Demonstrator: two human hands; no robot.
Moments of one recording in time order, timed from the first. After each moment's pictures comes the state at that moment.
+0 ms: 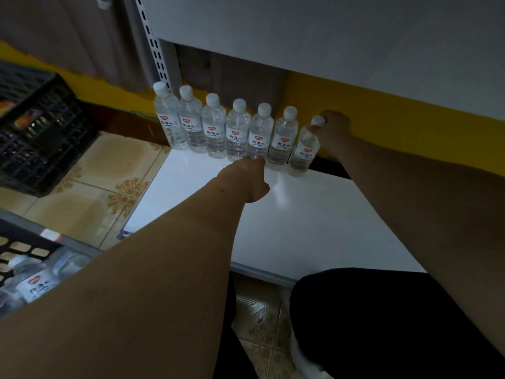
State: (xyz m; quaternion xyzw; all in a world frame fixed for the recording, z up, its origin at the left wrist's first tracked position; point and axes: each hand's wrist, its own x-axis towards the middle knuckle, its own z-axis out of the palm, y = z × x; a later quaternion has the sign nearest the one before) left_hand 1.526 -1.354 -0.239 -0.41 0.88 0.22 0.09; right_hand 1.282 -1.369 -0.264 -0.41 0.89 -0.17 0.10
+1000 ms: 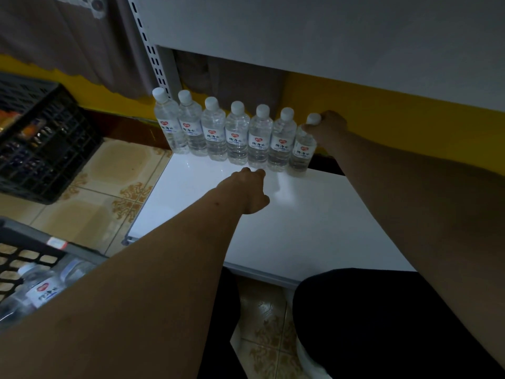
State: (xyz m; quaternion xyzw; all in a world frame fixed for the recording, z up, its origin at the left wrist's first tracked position) left_hand 1.529 -1.349 -0.244 -0.39 0.88 0.22 0.15; right_hand 1.283 -1.380 -0.268 -0.34 0.90 -0.20 0.18
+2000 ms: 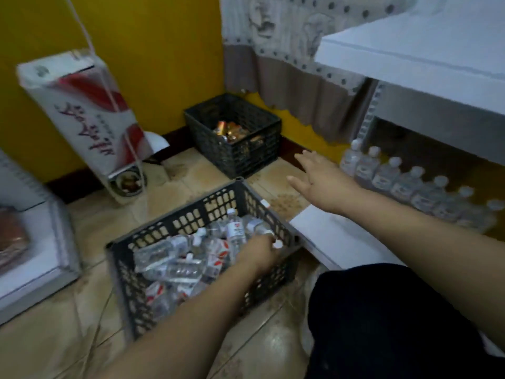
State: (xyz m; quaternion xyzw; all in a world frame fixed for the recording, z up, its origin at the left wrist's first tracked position) left_hand 1.862 -1.225 -0.242 -0.68 0.65 0.33 -0.06; right_hand 1.707 -1.289 -0.105 -0.82 0.55 -0.08 0.12
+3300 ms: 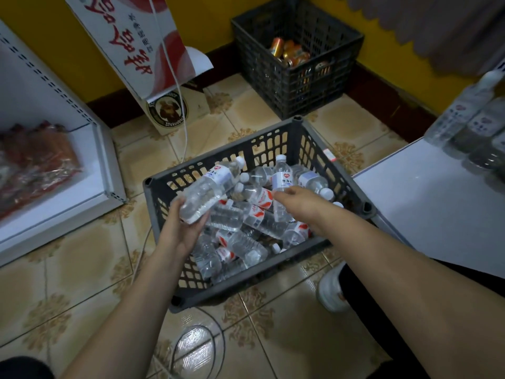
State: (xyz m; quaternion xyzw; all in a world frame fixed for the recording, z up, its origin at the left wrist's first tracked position) left_hand 2.088 -1.158 -0.308 -0.51 -0.10 0.53 -0.67; right_hand 1.857 -1.272 -0.260 -0.54 0.60 0.00 0.58
